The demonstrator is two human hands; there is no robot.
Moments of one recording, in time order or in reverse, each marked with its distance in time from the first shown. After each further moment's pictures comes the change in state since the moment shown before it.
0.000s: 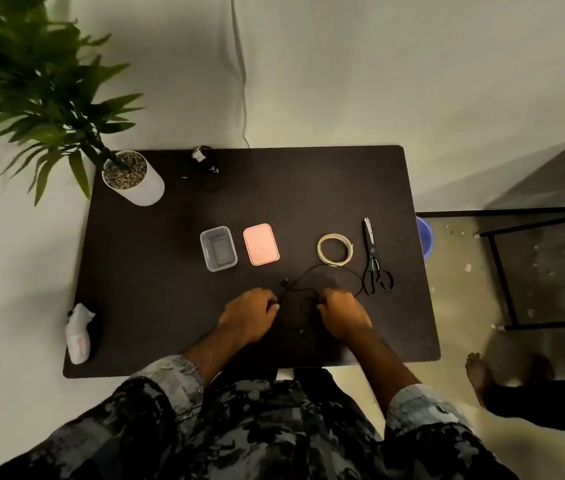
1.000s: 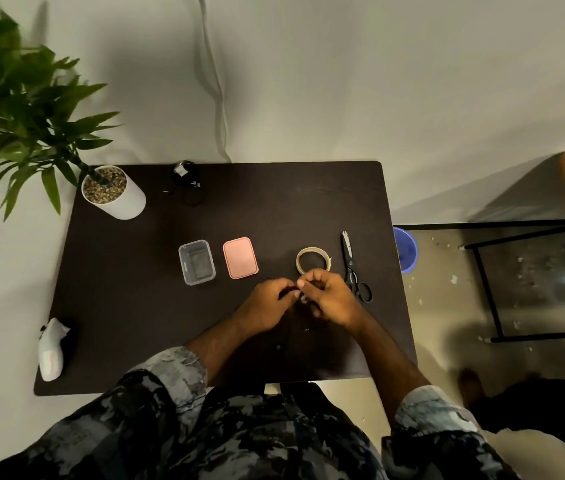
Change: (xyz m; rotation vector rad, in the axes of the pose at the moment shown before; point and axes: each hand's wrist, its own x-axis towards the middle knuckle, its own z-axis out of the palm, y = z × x) left_hand 0.037 0.082 -0.009 -0.403 -0.026 0.150; right_hand -0.002 0.006 -0.073 0.935 -0.071 -0.145
